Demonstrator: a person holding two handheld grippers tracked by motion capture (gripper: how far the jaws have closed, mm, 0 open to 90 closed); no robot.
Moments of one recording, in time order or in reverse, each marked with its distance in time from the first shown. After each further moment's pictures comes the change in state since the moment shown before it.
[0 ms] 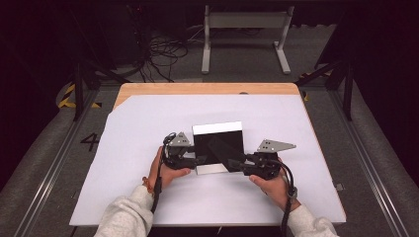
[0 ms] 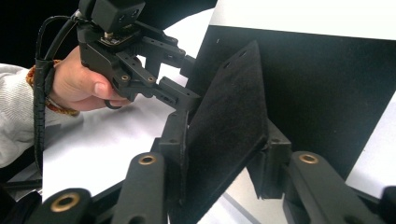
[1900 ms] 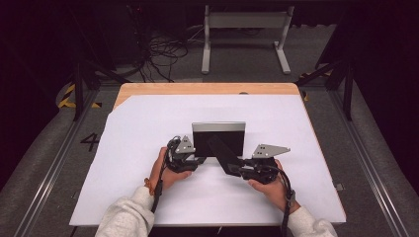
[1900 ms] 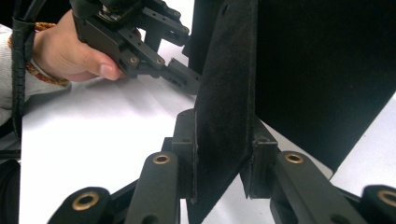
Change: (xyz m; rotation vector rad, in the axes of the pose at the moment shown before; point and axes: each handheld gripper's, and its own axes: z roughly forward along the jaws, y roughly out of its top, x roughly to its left) left arm -0.006 -0.007 0.010 0.049 0.078 0.119; right arm 0.006 -0.008 0.005 0.090 -0.036 -0.092
